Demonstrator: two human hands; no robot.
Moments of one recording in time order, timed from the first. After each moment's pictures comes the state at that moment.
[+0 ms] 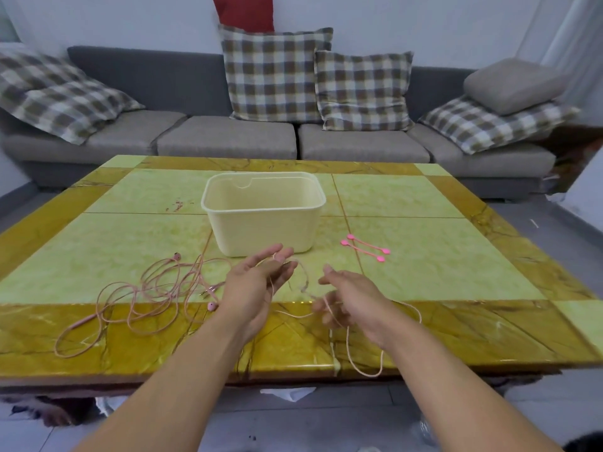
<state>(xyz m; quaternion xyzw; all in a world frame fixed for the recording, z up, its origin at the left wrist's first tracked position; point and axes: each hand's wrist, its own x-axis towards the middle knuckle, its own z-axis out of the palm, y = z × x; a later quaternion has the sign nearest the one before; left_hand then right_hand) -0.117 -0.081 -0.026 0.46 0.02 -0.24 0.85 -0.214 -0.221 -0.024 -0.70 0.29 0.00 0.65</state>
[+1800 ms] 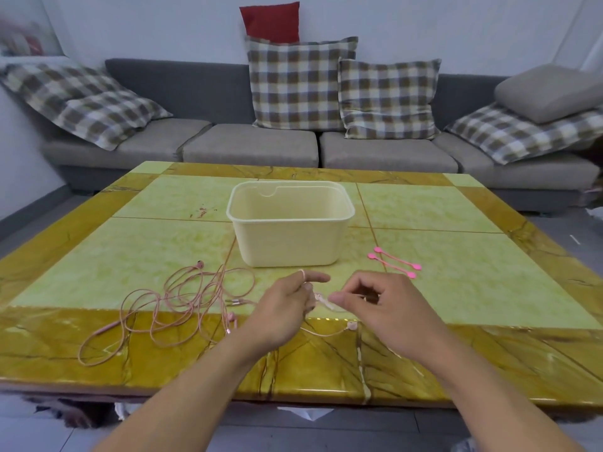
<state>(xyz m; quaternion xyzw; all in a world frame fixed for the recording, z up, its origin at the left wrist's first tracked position) -0.109 -0.064 -0.033 0.75 -0.26 -0.21 0.57 -0.219 -0.221 0.002 -0.88 0.05 -0.14 0.45</state>
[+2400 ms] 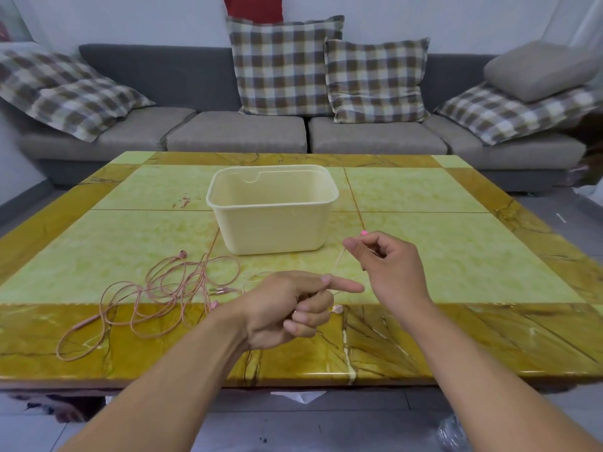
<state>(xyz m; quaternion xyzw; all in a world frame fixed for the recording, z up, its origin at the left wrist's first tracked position) -0.124 -0.075 -0.013 0.46 -0.21 -0.58 0.64 -0.197 -0.248 -0.020 -0.75 0.17 -0.31 0.55</state>
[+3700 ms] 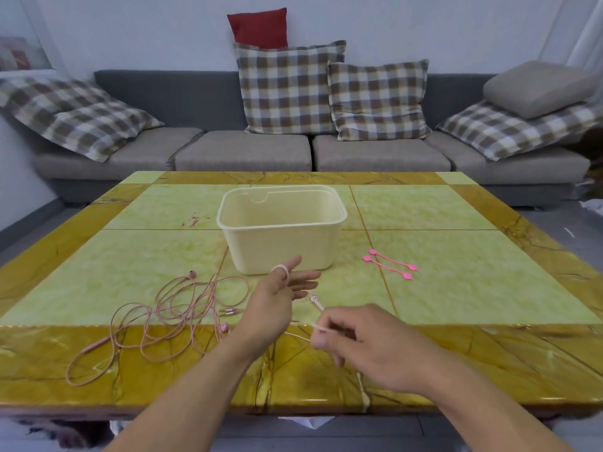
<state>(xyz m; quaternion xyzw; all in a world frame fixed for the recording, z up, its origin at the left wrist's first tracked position) -0.086 -0.080 -0.049 0.68 -0.19 -0.19 0.69 -0.227 -0.210 -0.001 -0.93 -0.02 0.01 0.37</state>
